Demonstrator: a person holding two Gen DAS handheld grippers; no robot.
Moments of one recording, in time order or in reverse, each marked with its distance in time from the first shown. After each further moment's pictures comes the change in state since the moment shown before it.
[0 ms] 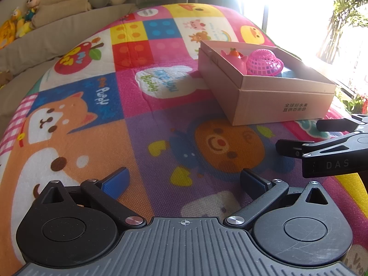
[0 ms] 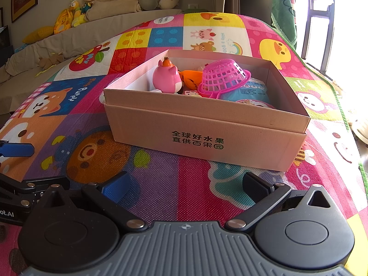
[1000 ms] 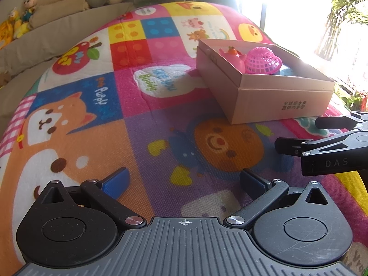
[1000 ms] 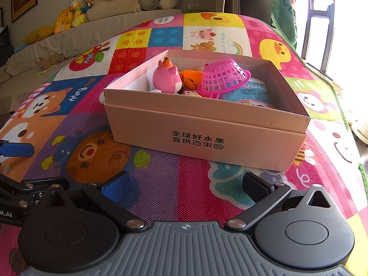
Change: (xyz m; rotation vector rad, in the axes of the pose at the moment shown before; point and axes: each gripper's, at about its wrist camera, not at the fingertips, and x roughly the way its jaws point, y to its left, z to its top) left arm 0.000 -0.001 0.003 0.014 0.012 -0.006; right arm 0.000 0.000 0.000 0.000 0.000 0.000
